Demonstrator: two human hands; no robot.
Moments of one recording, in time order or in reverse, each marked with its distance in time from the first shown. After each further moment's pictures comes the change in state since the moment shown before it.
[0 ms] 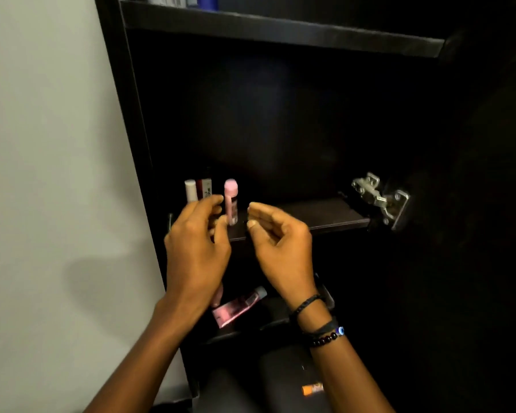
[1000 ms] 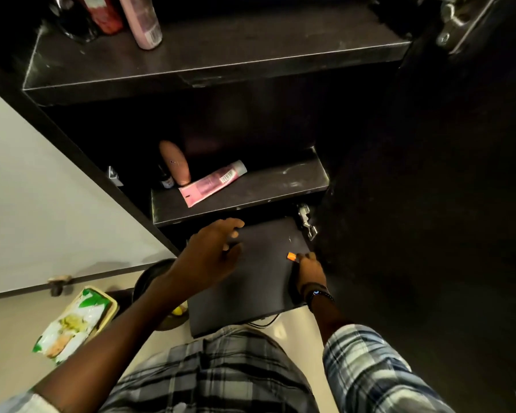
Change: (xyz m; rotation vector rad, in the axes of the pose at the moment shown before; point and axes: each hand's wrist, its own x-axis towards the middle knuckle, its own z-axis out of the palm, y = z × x) left_hand -0.187 -0.102 0.082 0.042 -0.920 -0.207; right_hand -0.203 0.335 -0.136 -1.078 -0.525 0.806
